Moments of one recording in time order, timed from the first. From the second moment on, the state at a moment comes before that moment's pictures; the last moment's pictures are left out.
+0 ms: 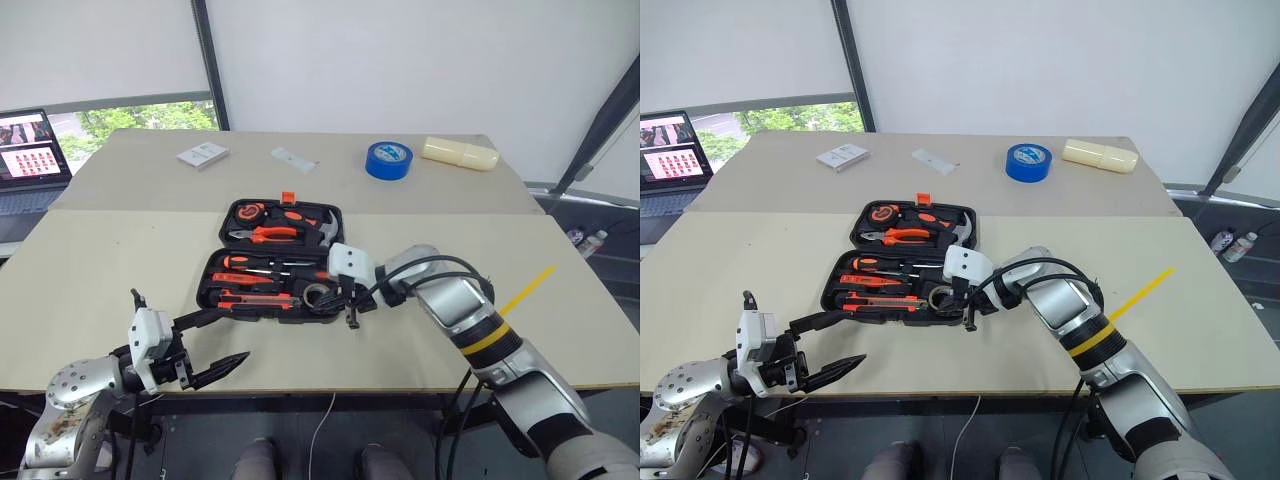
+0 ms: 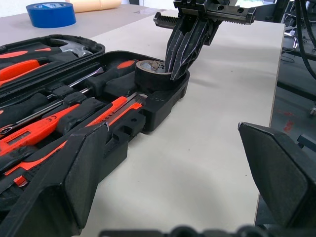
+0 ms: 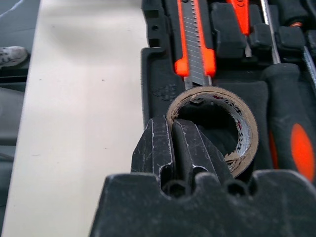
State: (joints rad) left arm 0.12 0.64 0.24 -0.17 -0.53 0.05 -1.15; right arm -0.82 -0.45 0.48 0.09 0.09 0.57 1.19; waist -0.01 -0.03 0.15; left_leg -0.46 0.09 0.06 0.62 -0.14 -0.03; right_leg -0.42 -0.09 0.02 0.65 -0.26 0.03
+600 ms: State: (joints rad) left arm 0.12 0.64 0.22 -0.18 -0.53 0.05 -1.14; right arm -0.90 -0.47 0.50 0.13 0.08 0.68 1.26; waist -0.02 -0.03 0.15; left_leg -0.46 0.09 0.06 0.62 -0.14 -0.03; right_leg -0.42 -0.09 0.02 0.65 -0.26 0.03
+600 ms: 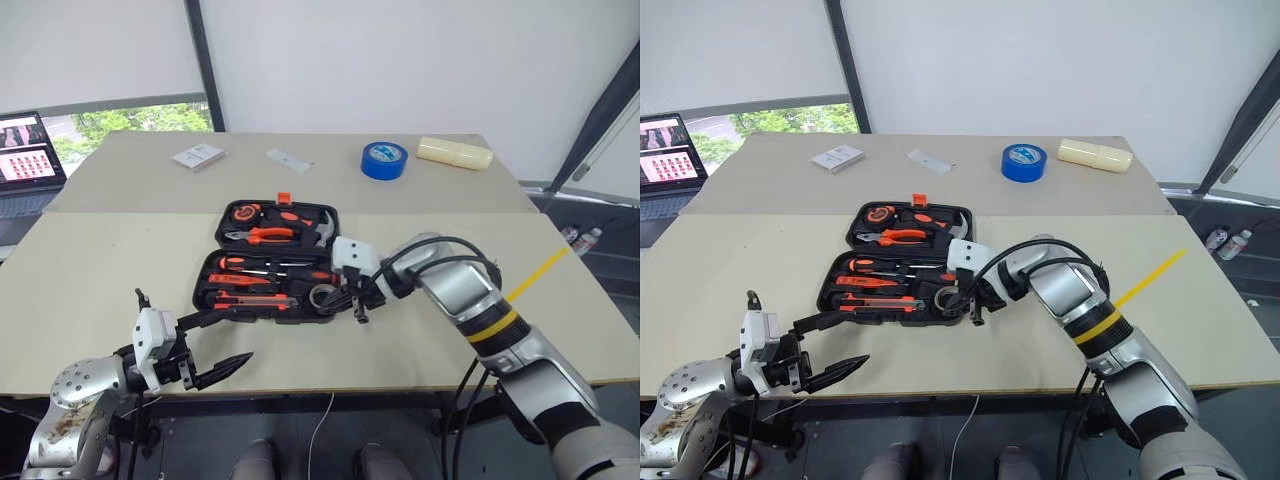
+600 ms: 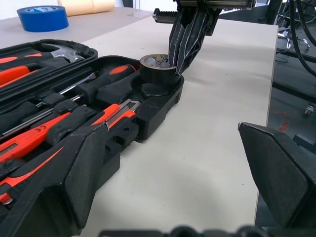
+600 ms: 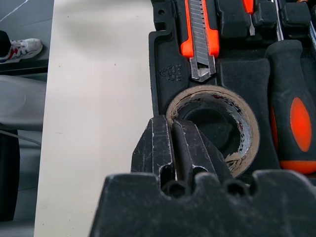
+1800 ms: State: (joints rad) left arm 0.13 0.63 0.22 -0.15 -0.53 0.02 -1.13; right arm -0.96 -0.36 0.54 0.22 0.05 0.60 1.28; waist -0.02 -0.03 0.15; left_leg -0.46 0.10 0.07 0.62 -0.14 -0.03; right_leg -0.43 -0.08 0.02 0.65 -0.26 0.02
